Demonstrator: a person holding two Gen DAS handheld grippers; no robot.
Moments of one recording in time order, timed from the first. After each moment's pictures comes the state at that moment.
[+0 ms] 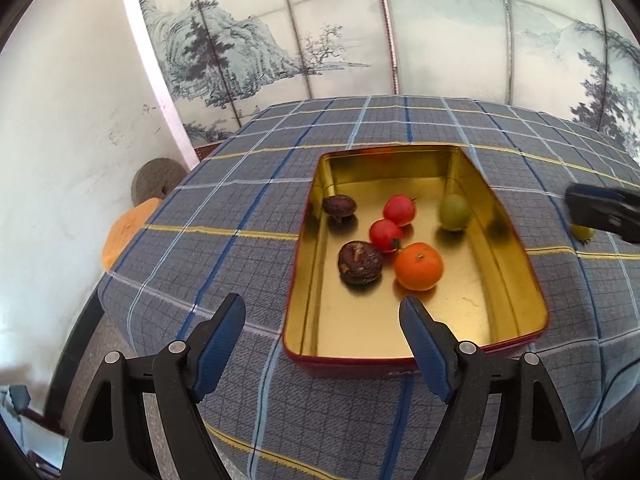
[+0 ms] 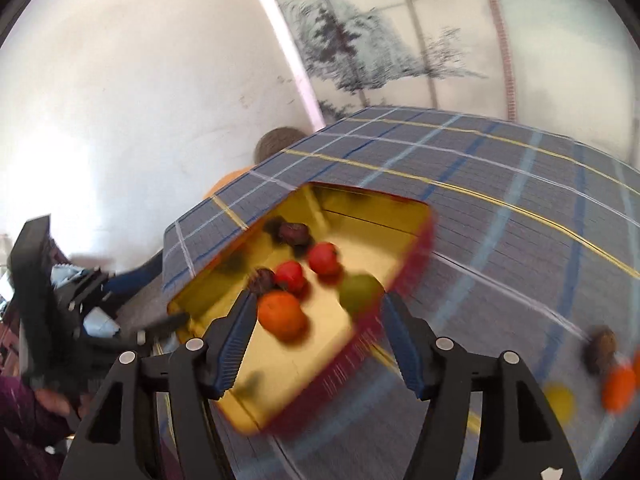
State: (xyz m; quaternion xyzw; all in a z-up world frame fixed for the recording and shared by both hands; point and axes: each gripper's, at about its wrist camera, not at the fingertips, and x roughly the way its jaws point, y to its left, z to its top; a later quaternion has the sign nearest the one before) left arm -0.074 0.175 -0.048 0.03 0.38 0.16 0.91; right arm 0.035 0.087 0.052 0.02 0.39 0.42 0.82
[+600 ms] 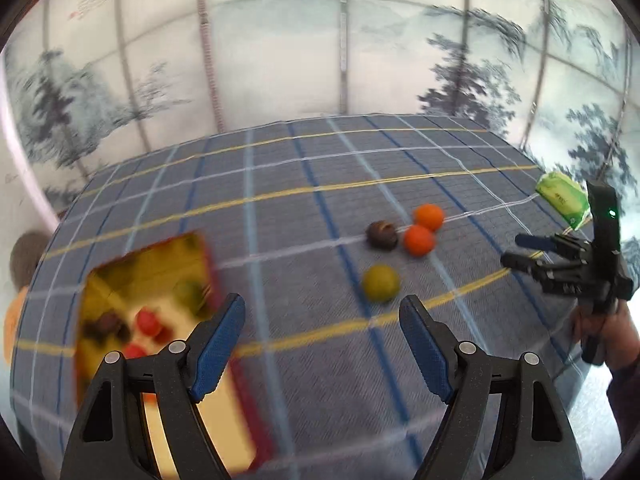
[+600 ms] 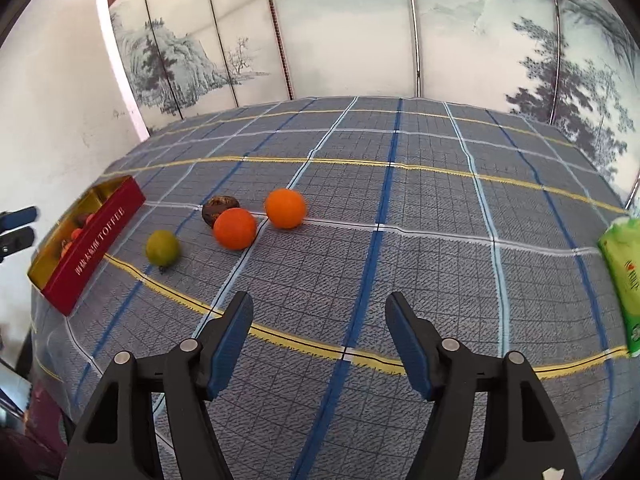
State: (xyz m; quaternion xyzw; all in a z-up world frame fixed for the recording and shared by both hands) left arm 0.029 0.013 -0.012 0.06 0.38 -0.11 0.92; right arm 0.023 -0.162 0.011 0.04 0.42 0.17 0.89
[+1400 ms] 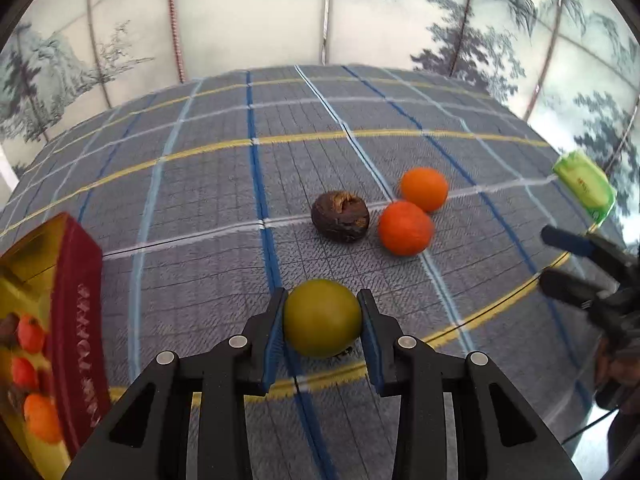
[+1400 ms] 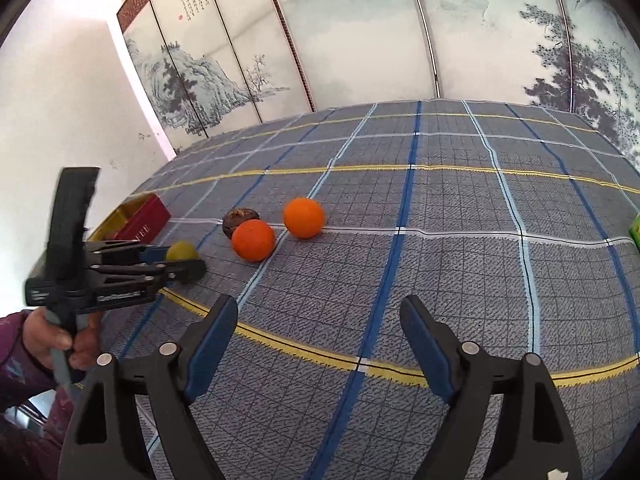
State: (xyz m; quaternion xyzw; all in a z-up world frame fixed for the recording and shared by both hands) left arm 0.086 -0.041 -0.088 0.02 0.44 -0.12 0.89; right arm 0.029 -0.166 0.004 0.07 0.40 0.20 0.89
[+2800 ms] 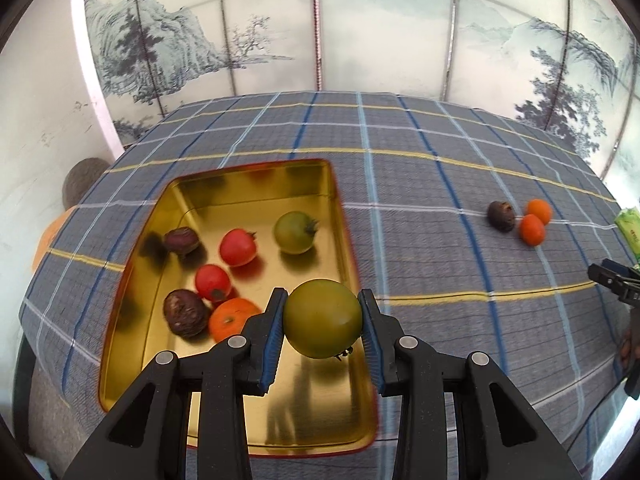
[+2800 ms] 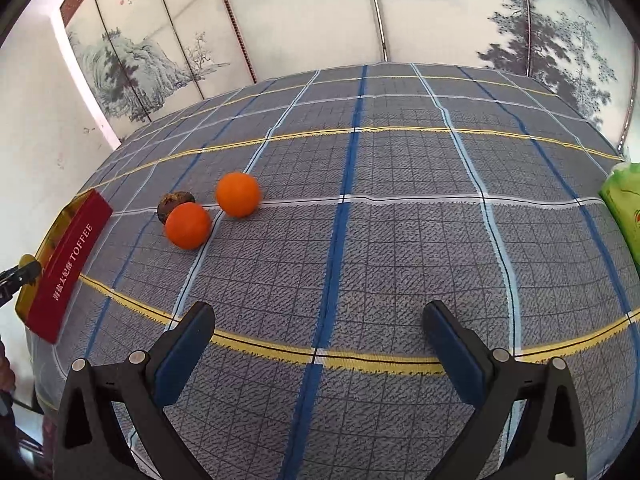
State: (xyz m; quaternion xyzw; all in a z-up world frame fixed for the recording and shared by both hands) left arm 0.002 0.100 -0.056 -0.01 0.41 0.05 0.91; right arm 0.041 -0.173 -0.013 0.06 0.46 0.11 0.88
